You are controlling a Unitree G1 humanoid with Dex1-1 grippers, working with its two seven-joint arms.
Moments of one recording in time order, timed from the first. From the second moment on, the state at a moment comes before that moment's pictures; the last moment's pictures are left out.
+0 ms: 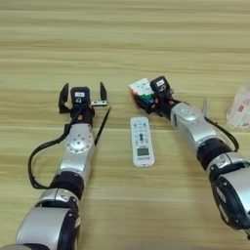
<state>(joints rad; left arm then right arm) -0.45 0.05 0.07 0.86 0.04 -0.51 0.19 -0.74 0.03 0.06 1.01 -0.01 -0.14 0.38</state>
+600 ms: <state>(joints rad) -0.45 0.05 0.07 0.86 0.04 -0.51 0.19 -0.54 -0.01 0.07 0.44 0.05 0.08 0.41</state>
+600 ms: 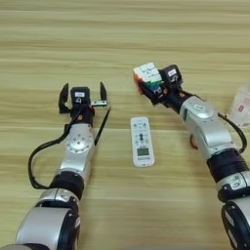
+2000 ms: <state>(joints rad) -0.47 0.06 0.07 0.90 0.04 -0.51 0.18 -0.32 -0.39 -0.42 -0.22 0.28 0.31 0.31</state>
